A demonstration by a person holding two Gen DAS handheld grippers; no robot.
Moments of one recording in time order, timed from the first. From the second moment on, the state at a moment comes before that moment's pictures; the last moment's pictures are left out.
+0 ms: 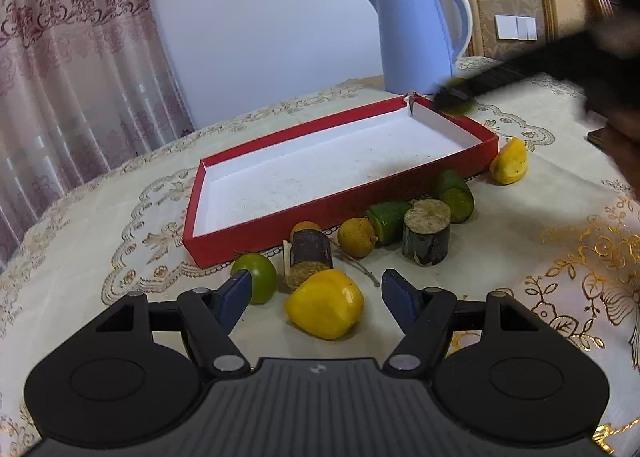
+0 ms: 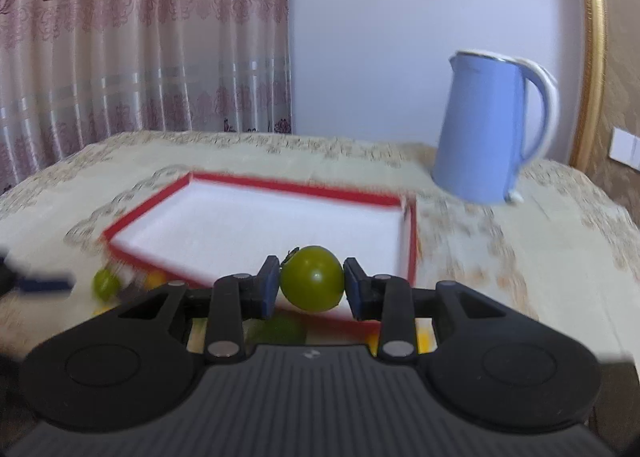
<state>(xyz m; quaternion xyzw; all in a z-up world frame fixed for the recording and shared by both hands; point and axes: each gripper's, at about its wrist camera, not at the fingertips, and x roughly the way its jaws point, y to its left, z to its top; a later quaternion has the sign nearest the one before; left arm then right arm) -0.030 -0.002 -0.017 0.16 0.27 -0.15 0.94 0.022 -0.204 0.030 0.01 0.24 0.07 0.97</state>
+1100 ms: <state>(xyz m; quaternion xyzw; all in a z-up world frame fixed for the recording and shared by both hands) -0.007 0.016 0.006 0.08 0.29 -0.17 0.94 -0.057 -0.239 0.024 0.08 0.20 0.03 0.98</state>
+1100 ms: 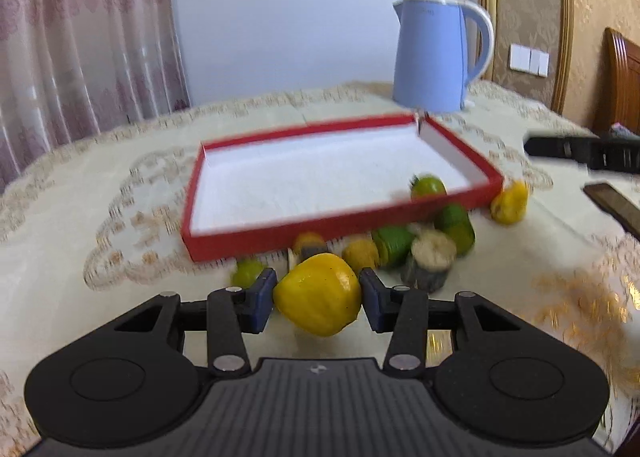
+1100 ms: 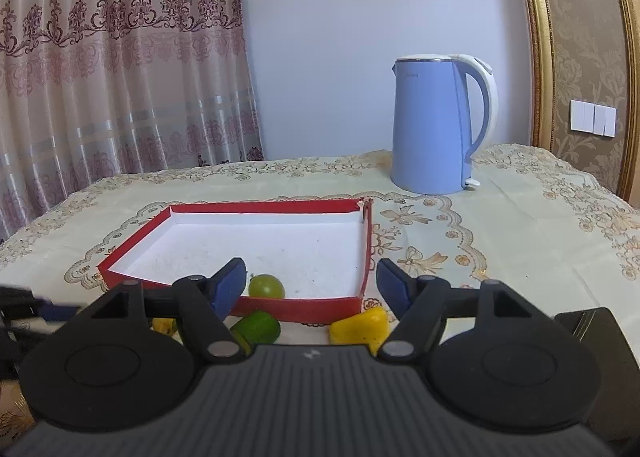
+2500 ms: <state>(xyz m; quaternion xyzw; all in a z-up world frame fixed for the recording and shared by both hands) 0.030 0.058 -0.002 0.05 0.32 -0.01 0.95 -0.060 -0.233 0.003 0.05 0.22 0.04 0.97</state>
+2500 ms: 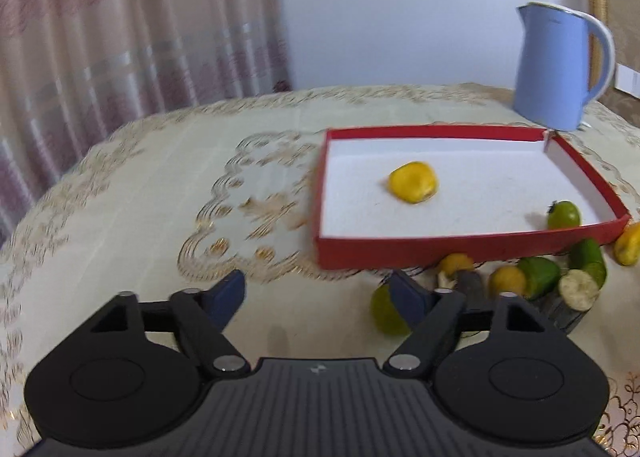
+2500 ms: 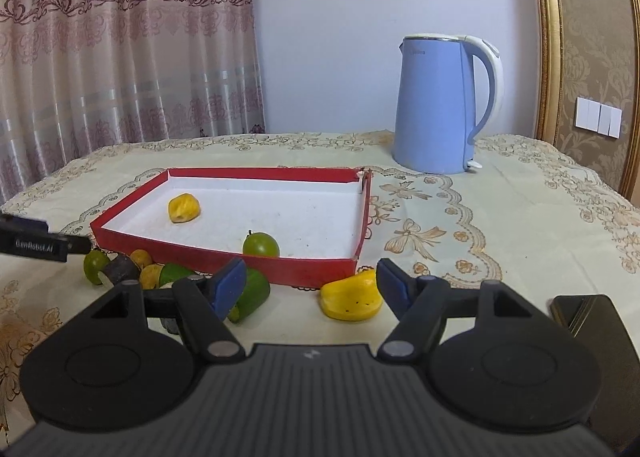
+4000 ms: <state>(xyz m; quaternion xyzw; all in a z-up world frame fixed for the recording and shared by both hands) 0.030 0.034 -0.008 0.03 0.33 -0.04 0.94 -0.041 -0.236 -0.008 0.01 0.26 0.03 0.97</state>
